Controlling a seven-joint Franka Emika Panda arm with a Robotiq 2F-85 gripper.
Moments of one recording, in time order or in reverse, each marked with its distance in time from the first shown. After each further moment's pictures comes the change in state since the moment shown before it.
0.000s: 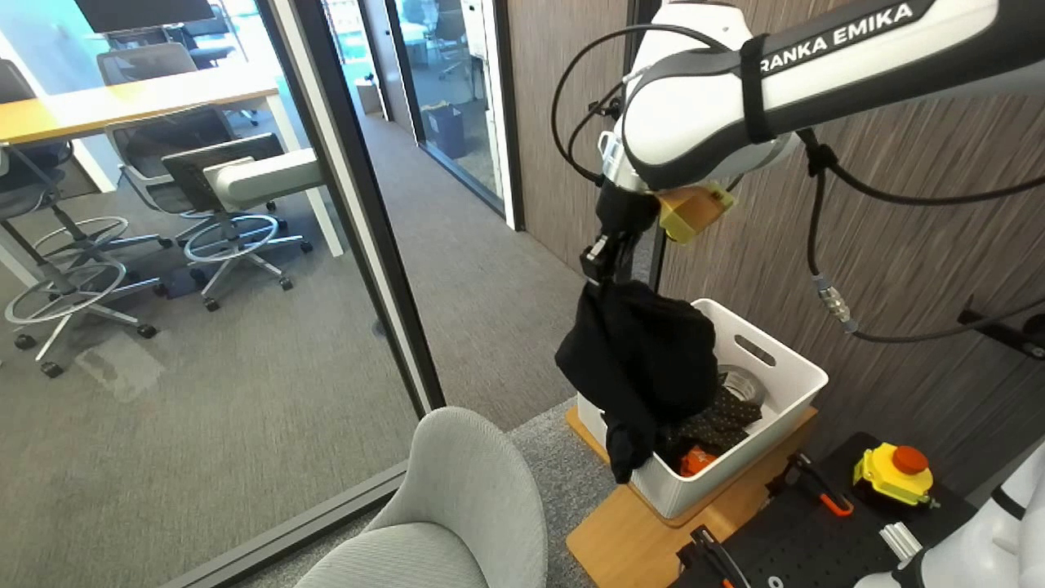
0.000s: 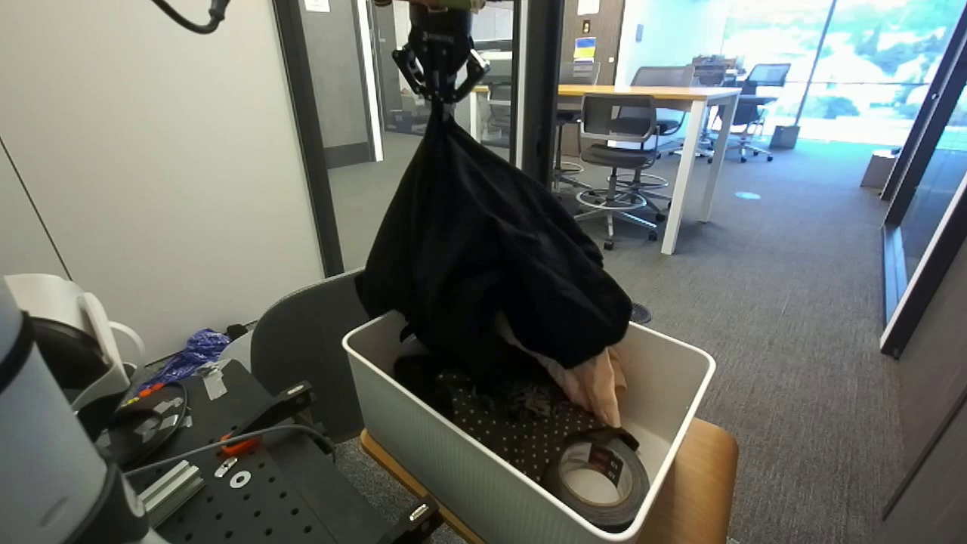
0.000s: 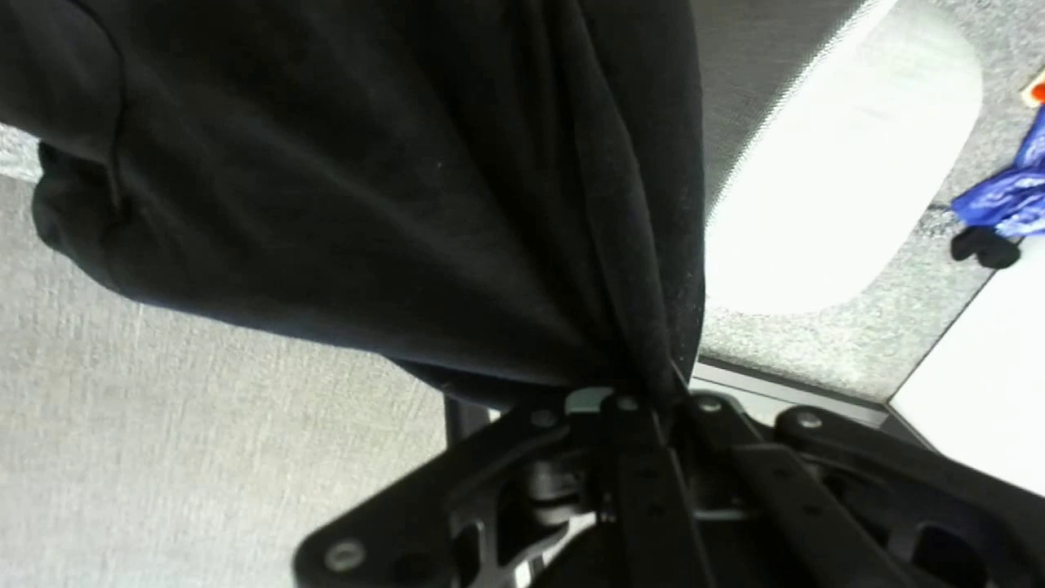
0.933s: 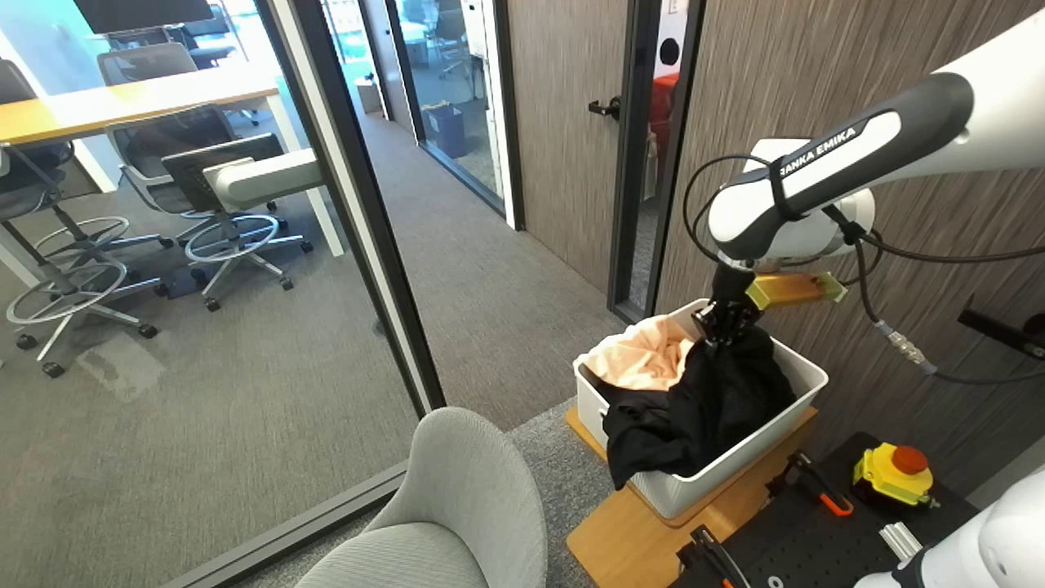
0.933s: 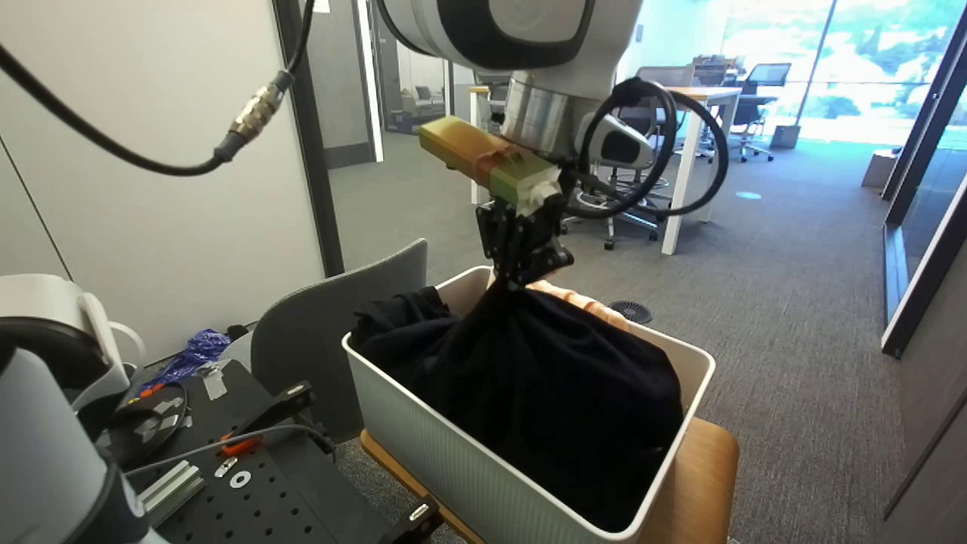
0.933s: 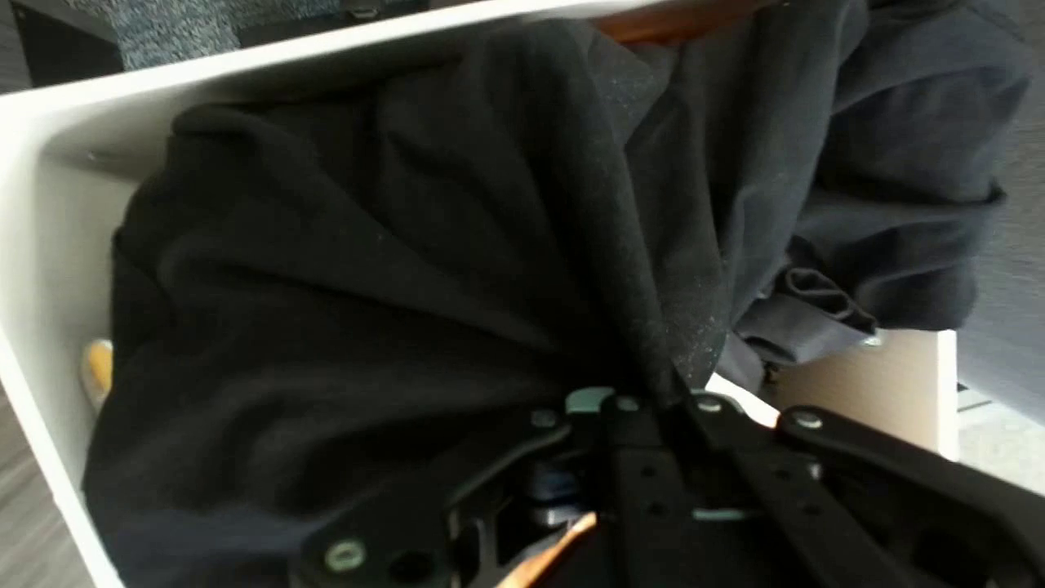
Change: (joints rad) arm -0.261 0.121 -0.161 -0.273 -0.023 0.118 0.108
